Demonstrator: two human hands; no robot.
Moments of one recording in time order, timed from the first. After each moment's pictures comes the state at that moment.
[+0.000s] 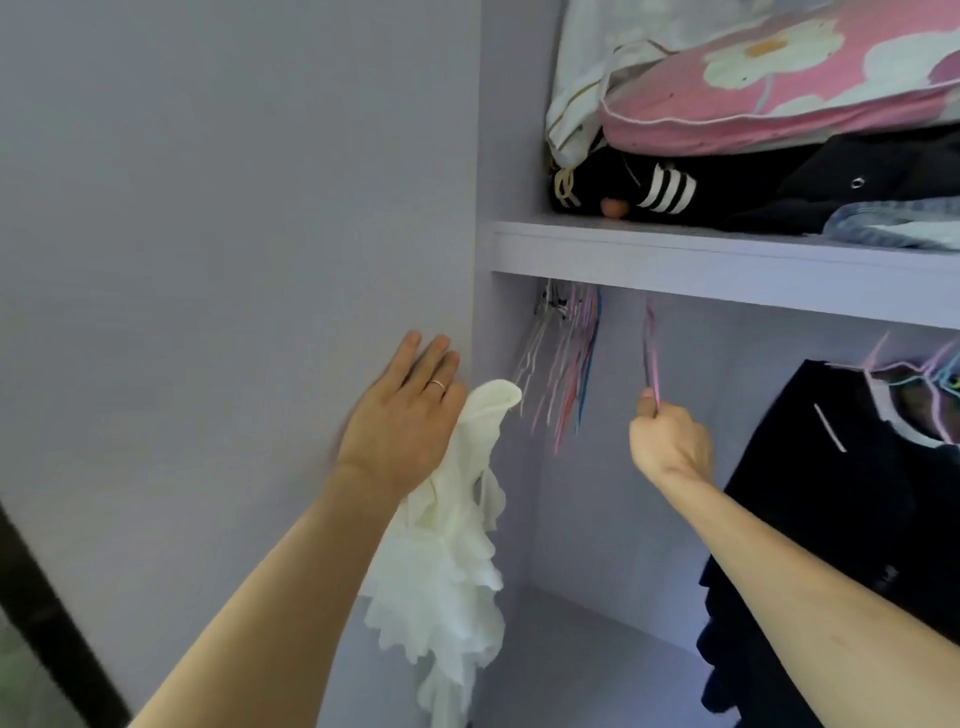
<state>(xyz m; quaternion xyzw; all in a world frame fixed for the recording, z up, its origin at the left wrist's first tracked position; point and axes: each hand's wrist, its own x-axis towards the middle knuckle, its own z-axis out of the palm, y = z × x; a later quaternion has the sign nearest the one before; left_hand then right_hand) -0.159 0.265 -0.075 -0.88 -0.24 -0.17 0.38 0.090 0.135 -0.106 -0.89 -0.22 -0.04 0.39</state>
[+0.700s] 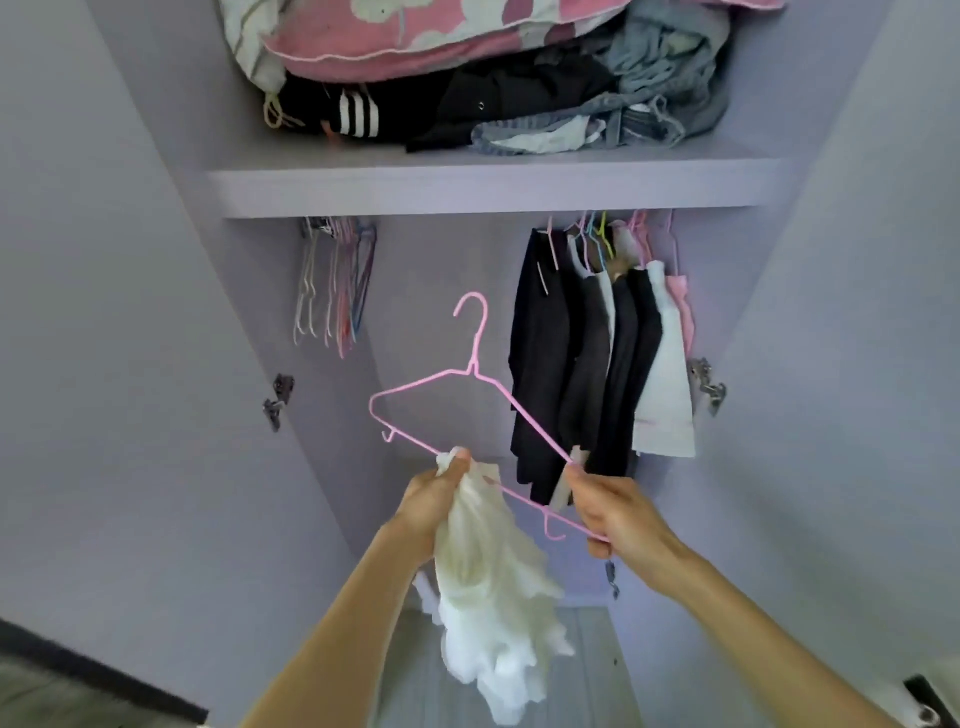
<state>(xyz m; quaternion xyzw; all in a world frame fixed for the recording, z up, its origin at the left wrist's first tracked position) -0.112 0.004 -0.124 -0.60 -0.37 0.00 -0.71 -0.047 -0.211 -0.093 -0.74 -0.15 0.27 0.59</state>
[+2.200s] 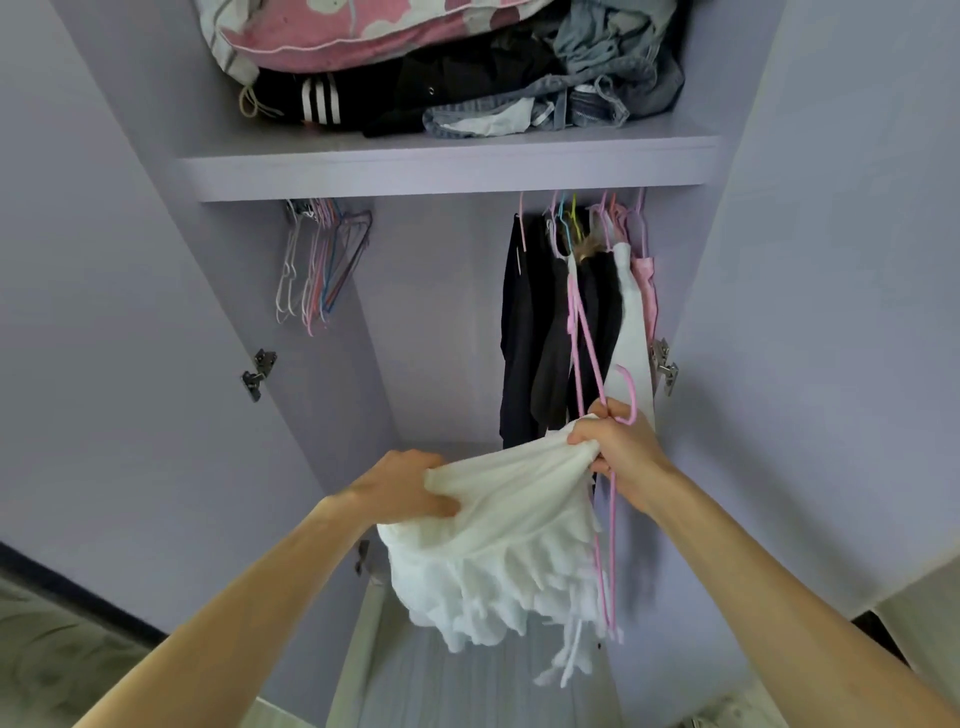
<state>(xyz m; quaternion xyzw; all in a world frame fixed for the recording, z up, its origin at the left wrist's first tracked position) -0.119 -0.066 -0.114 -0.94 -0.18 0.14 -0.24 0.019 -0.298 -0.094 -0.69 -0.03 0.24 0.68</state>
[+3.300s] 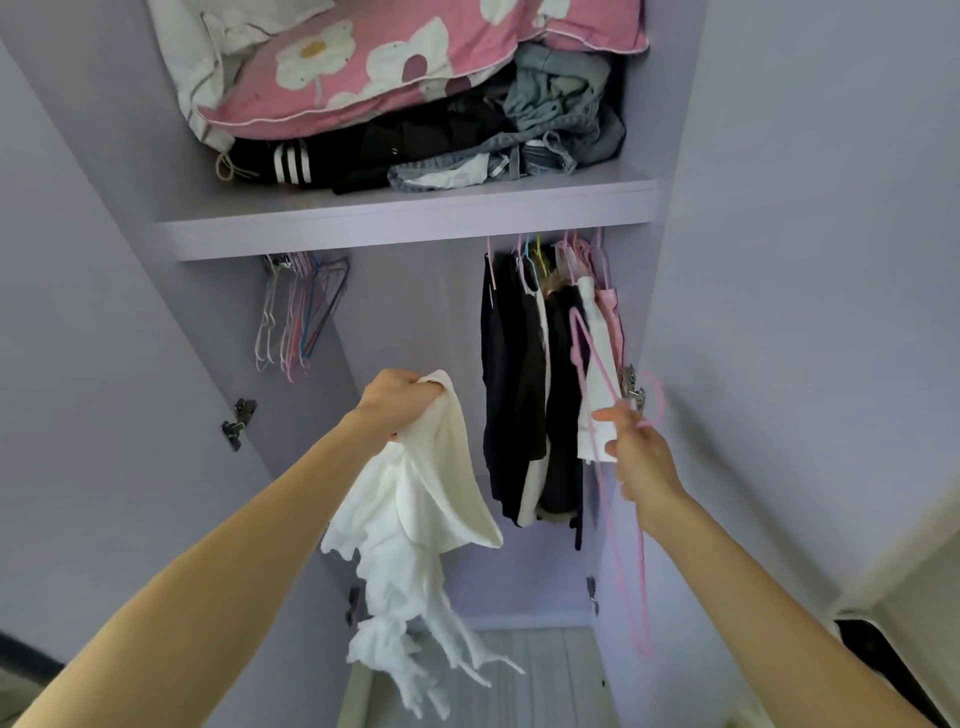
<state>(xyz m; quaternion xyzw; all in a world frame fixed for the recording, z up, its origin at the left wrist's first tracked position) -0.048 -0.079 -0.015 -0.81 -0.33 -0.05 -0.48 0.028 -0.337 -0.078 -0.74 0.02 0.15 0.65</state>
